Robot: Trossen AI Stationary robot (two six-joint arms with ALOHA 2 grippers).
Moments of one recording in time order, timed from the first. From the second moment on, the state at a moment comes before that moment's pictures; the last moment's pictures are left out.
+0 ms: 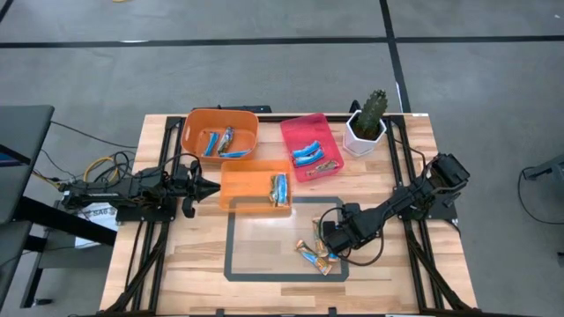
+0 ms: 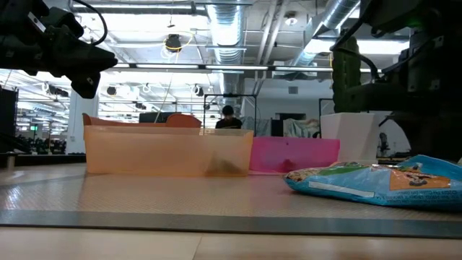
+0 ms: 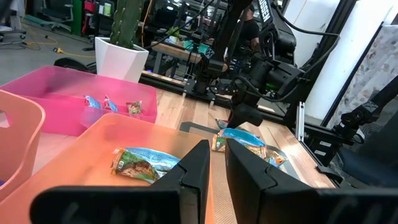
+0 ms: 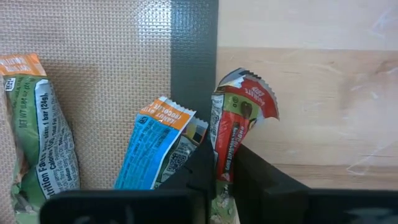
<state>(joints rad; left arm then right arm) 0.01 0.01 0.03 -0.02 -0.01 -0.30 0.50 1.74 0.99 -0.88 0.13 2.01</state>
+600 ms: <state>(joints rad) 0.01 0.01 0.03 -0.02 -0.01 -0.30 0.52 1.74 1.04 -0.89 0.15 1.87</state>
